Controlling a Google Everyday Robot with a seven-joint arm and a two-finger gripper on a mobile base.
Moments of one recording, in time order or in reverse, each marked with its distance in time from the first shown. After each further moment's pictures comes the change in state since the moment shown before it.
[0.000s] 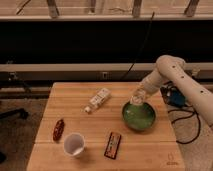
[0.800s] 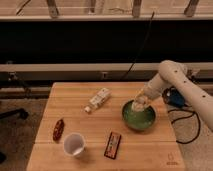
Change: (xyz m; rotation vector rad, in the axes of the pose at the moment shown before) arm -0.020 0.031 0.016 -0.015 -0.083 -0.059
